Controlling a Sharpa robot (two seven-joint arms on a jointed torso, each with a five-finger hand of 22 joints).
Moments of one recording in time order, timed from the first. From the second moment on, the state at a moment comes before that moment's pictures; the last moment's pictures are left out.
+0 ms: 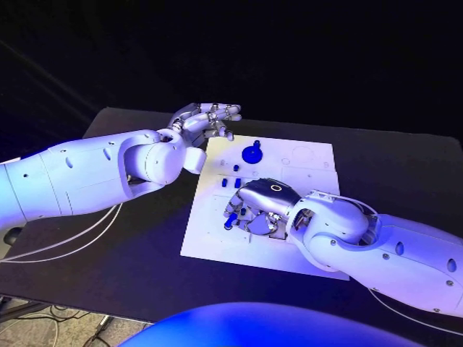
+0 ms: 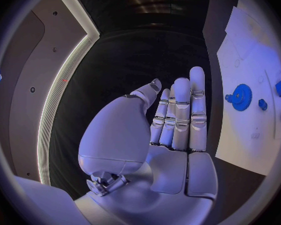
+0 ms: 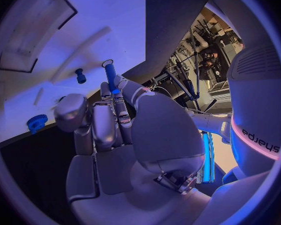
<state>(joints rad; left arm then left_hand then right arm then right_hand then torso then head) 1.18 -0.86 -0.01 1.50 0.10 -0.25 0.35 1.34 -0.06 0.36 0.01 0.05 0.95 0.20 0.17 0.09 0.99 0.12 0.35 0.13 1.17 0.04 0.98 0.56 0.17 1.17 0.13 0.59 0.77 1.03 -0.59 -0.04 1.67 -1.69 -0.22 -0.08 1.36 -0.04 0.46 -0.11 0.11 1.13 0.13 0.12 0.09 1.14 0.10 0.20 0.07 1.47 -0.01 1.25 1.10 0.13 1.36 0.08 1.20 0.89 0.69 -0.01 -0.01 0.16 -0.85</state>
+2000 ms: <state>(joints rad) 1.18 -0.86 -0.01 1.49 0.10 -0.25 0.35 1.34 -0.06 0.36 0.01 0.05 0.95 0.20 0.17 0.09 0.99 0.12 0.35 0.13 1.17 0.04 0.98 0.56 0.17 1.17 0.13 0.59 0.77 1.03 -0.70 -0.04 1.75 -1.68 -0.32 -0.11 1.31 -0.07 0.23 -0.07 0.14 0.96 0.17 0.09 0.08 0.96 0.11 0.24 0.08 1.47 0.01 1.16 0.96 0.13 1.30 0.11 1.07 0.70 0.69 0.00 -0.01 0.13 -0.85</state>
